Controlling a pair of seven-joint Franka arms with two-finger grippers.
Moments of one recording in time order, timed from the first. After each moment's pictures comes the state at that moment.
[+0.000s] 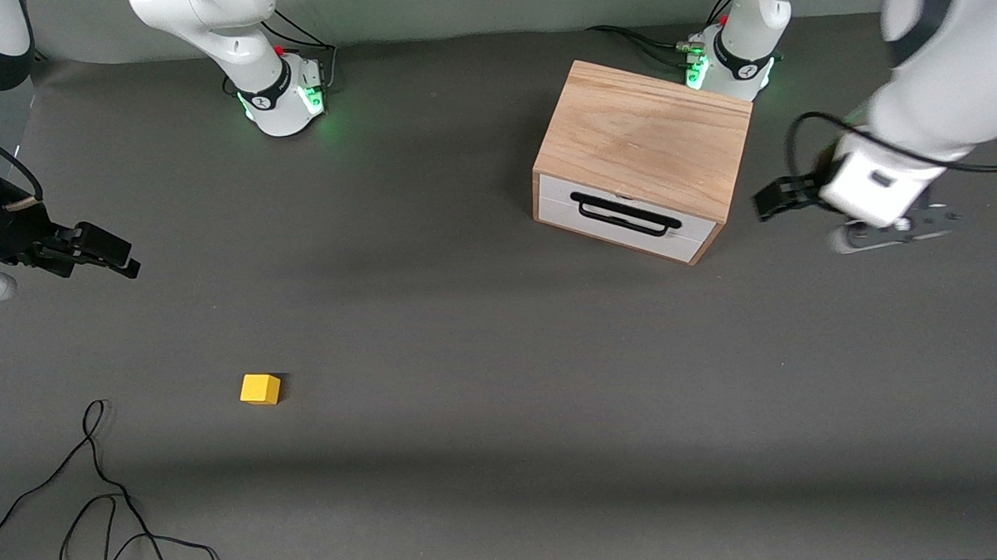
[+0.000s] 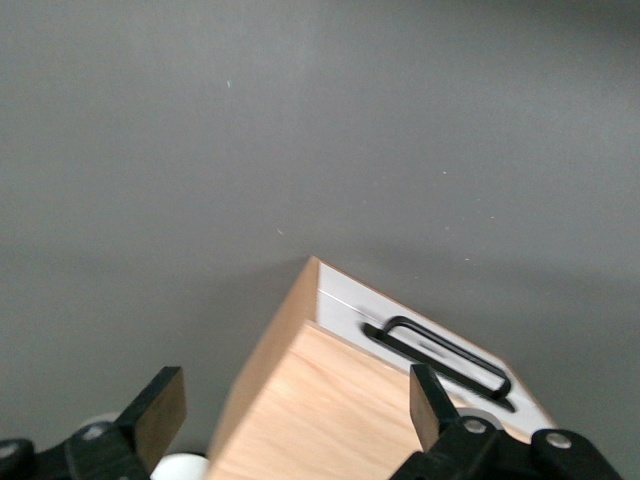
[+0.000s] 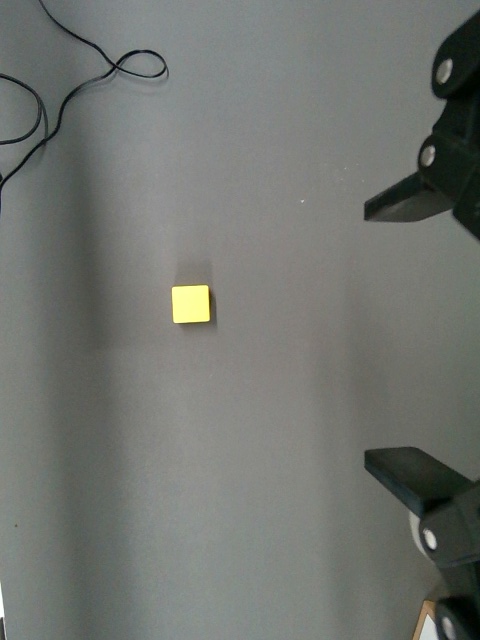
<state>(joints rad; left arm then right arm) -0.04 0.05 -0.23 -1.65 -0.05 1.58 -0.50 0.00 0.05 0.03 -1.54 0.04 1.65 0.14</state>
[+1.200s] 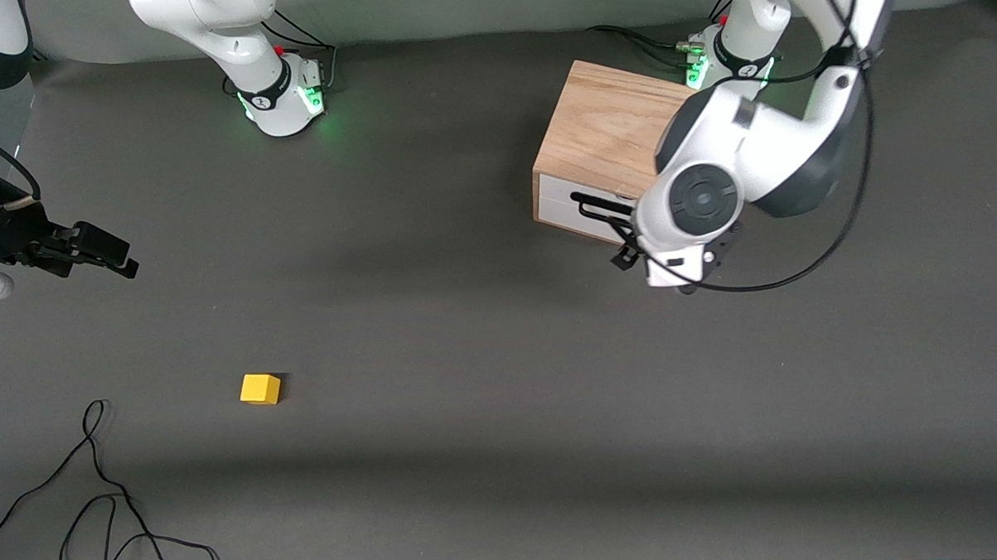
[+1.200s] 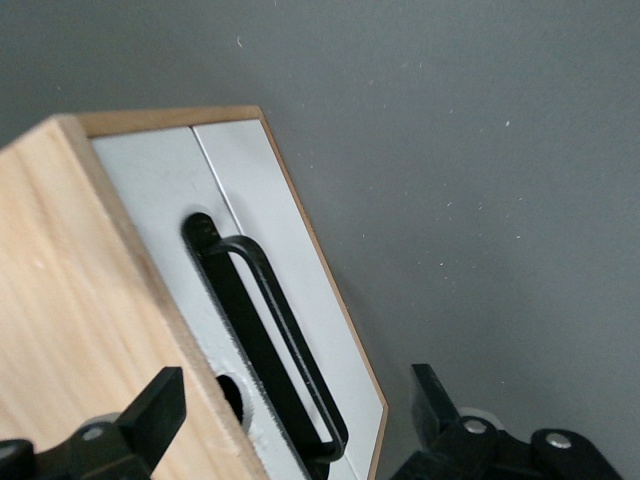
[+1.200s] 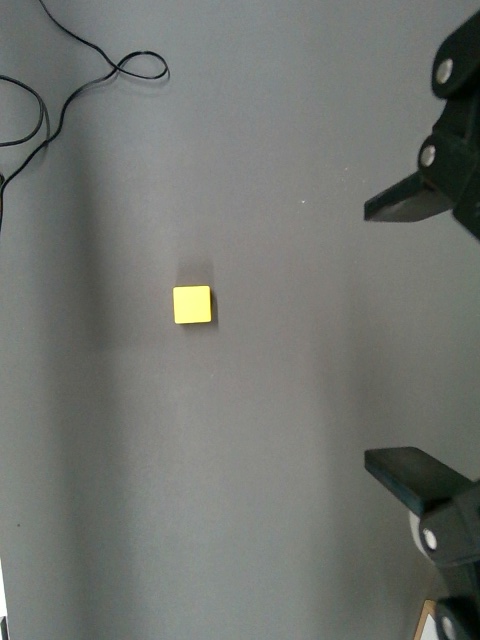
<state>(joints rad) -0.32 0.35 -0.23 -1.68 -0.06 1.69 -1.37 0.00 0.05 0.03 -1.54 0.04 1.65 0.14</state>
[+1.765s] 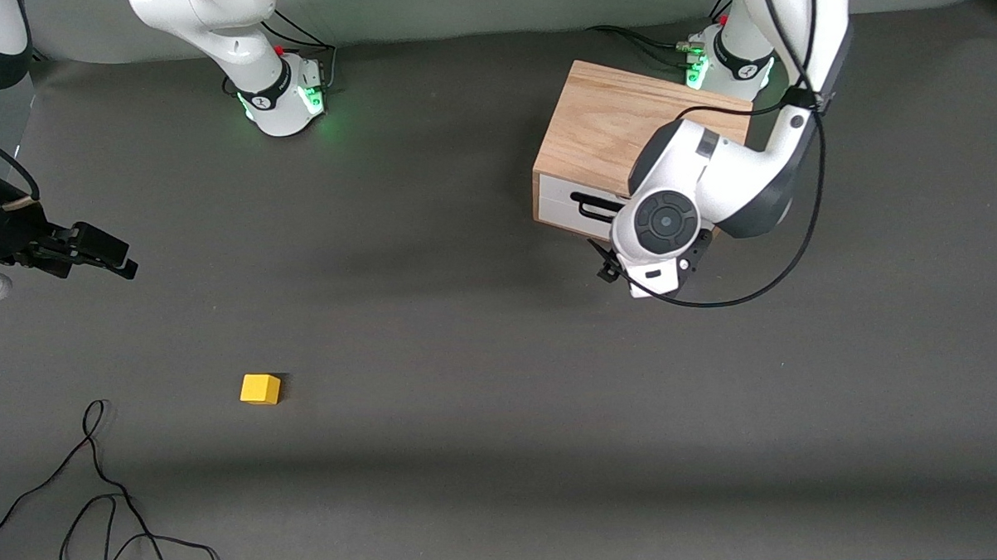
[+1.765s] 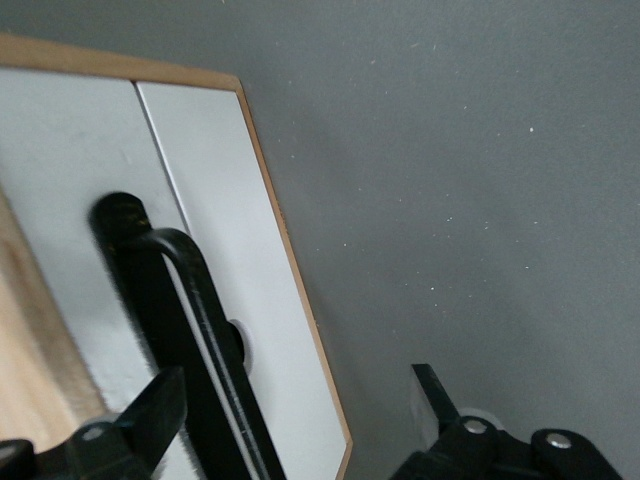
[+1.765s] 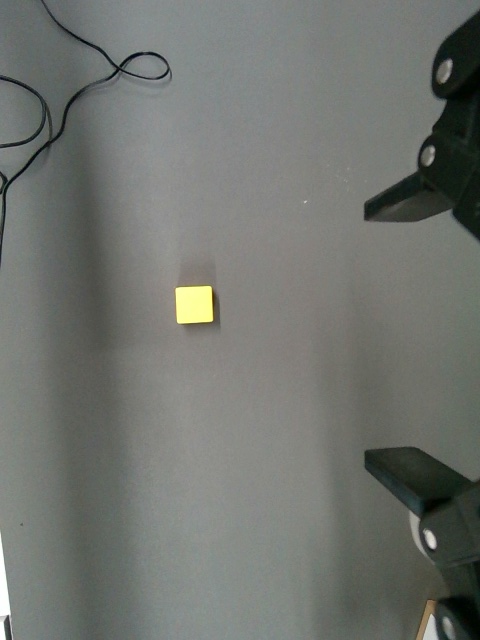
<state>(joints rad) -0.34 0.39 -0.23 -1.78 -0.06 1.85 -1.52 0.00 0.05 0.03 -1.54 0.04 1.65 0.14</state>
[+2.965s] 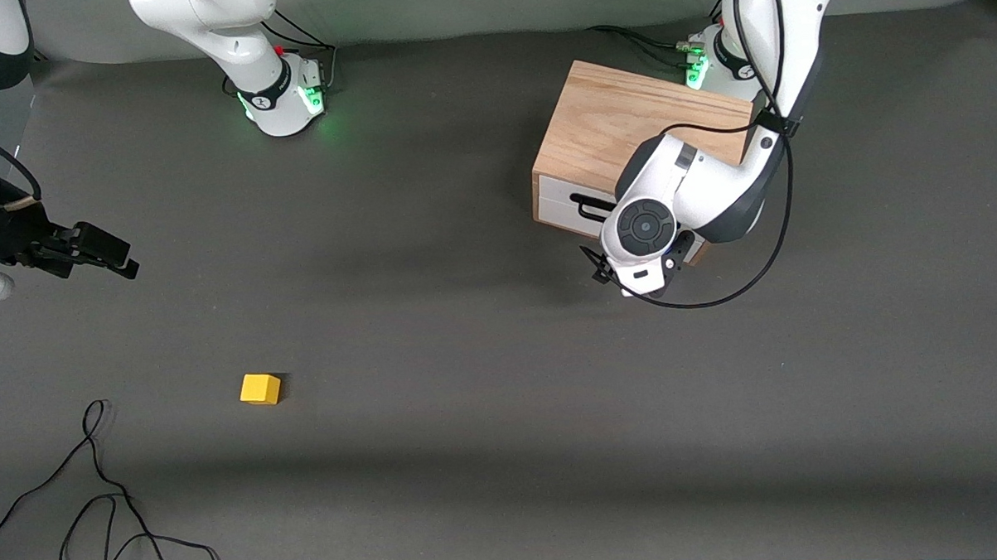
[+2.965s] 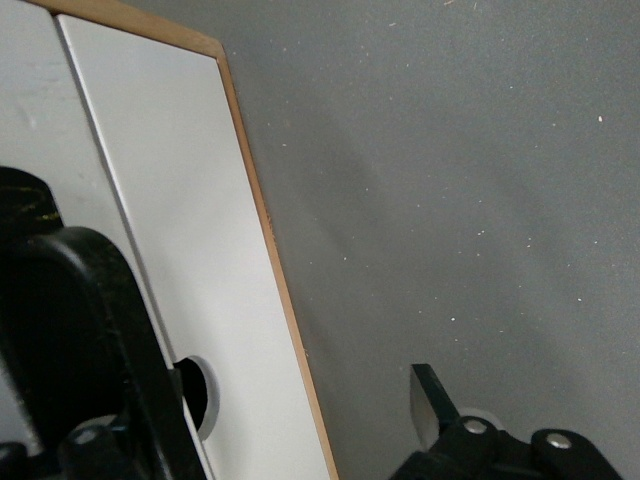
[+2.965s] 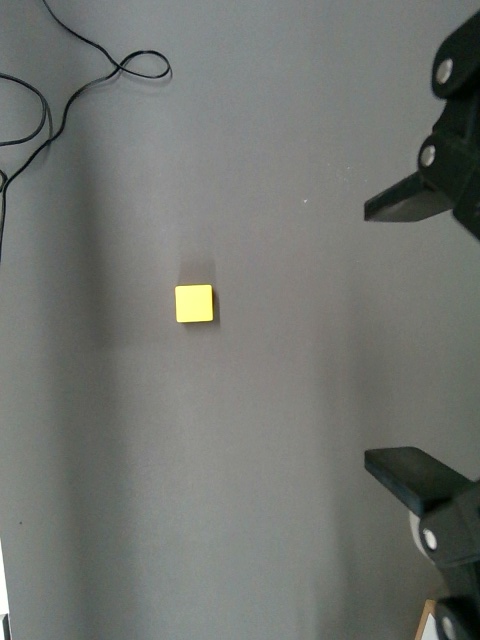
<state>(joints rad) -0.36 0.43 -0.23 -1.87 -0.04 1.98 -1.56 0.00 0.05 0.03 -1.54 0.04 1.65 0.14</state>
